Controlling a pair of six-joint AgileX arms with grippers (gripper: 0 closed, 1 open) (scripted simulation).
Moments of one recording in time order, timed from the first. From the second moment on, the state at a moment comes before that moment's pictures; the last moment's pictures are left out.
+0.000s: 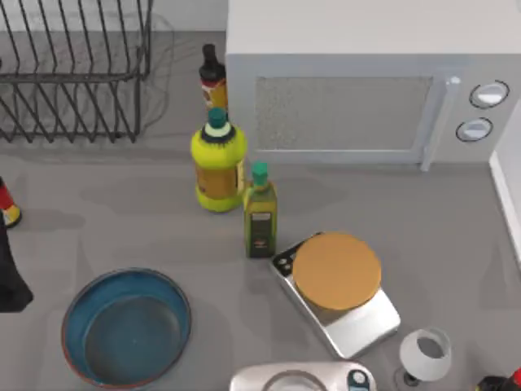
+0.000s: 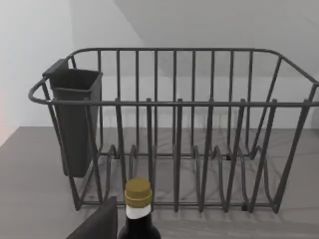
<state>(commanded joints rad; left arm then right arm) 0.00 0.00 0.00 0.00 0.00 0.00 0.00 0.00 0.00 0.00 0.00 0.00</state>
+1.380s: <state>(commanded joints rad) -0.68 1.52 1.15 -1.09 0.00 -0.65 0.00 0.00 0.00 0.00 0.00 0.00</state>
